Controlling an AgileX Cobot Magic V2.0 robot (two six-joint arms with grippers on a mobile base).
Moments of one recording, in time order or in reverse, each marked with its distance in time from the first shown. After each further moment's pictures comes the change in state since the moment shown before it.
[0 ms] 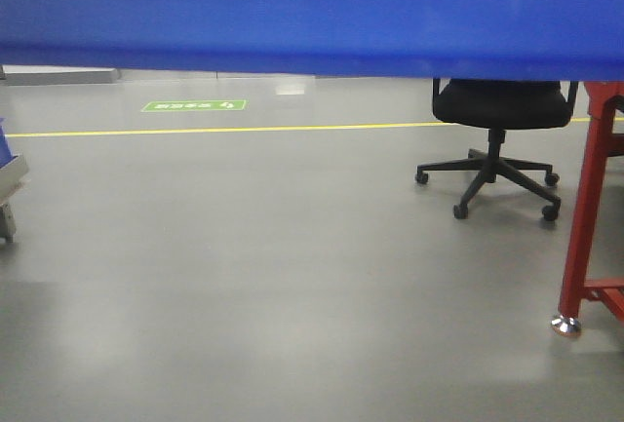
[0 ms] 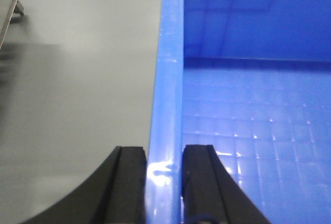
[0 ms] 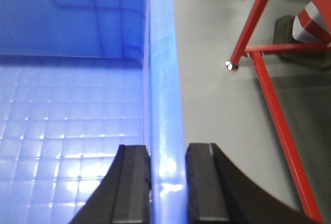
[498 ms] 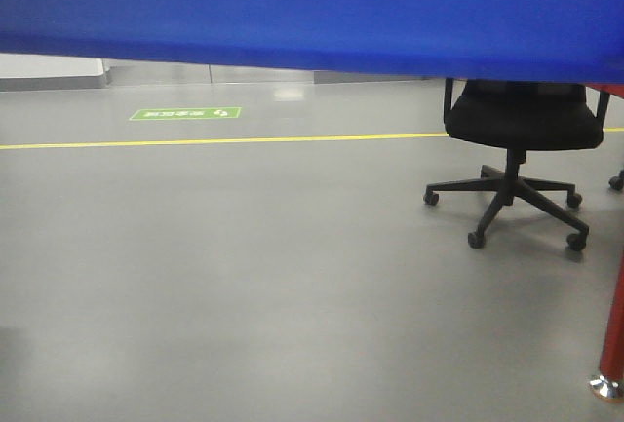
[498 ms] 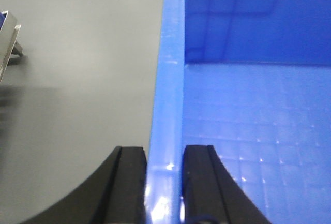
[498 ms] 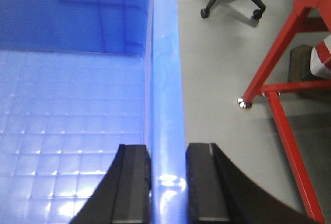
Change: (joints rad) left arm -0.002 0.001 0.000 0.051 -0.023 0.006; right arm 0.000 0.000 0.000 0.000 -0.018 0.000
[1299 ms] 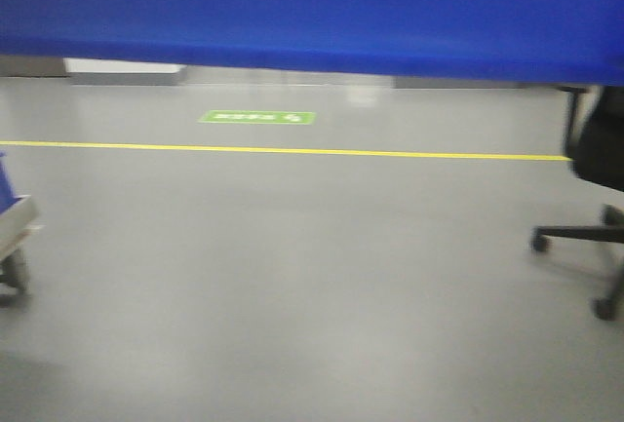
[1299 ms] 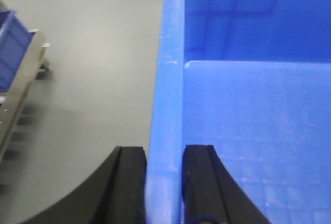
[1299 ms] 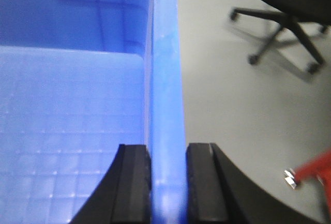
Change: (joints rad) left arm -0.001 0.002 0.000 0.000 -0.014 0.000; right arm 0.000 0.000 0.000 -0.006 0.008 0.002
